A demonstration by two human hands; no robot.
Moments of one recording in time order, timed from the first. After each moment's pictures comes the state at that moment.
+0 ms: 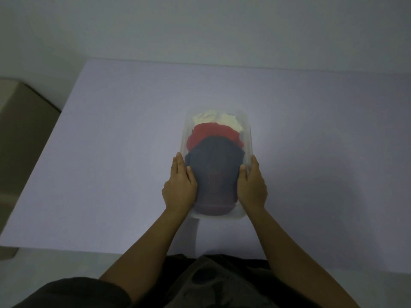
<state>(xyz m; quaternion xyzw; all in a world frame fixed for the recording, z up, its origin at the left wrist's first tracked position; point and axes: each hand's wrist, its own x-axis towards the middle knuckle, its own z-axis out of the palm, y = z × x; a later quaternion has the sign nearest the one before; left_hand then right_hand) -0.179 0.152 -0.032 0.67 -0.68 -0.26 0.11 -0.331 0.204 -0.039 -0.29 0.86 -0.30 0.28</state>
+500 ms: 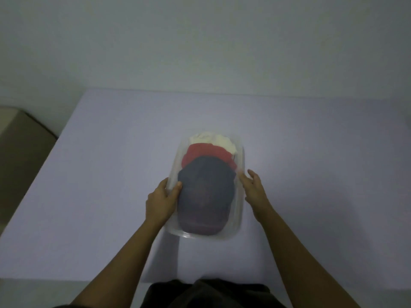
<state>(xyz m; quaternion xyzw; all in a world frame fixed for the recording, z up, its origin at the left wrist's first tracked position) -0.151 0.131 -0.023 0.65 -0.64 -0.39 0.15 -0.377 0.198 -0.015 -0.17 0.72 -0.47 0.49</state>
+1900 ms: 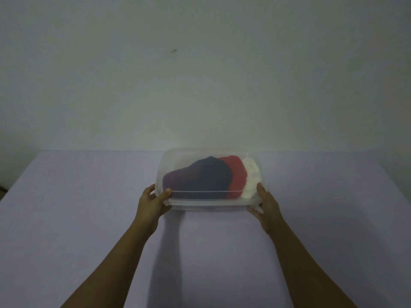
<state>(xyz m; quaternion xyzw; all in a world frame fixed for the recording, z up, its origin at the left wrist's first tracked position) -0.336 -0.049 -0.010 0.56 -0.38 -0.65 0.35 -0.610 0.071 -0.026 -0.02 0.60 -0.62 0.50</state>
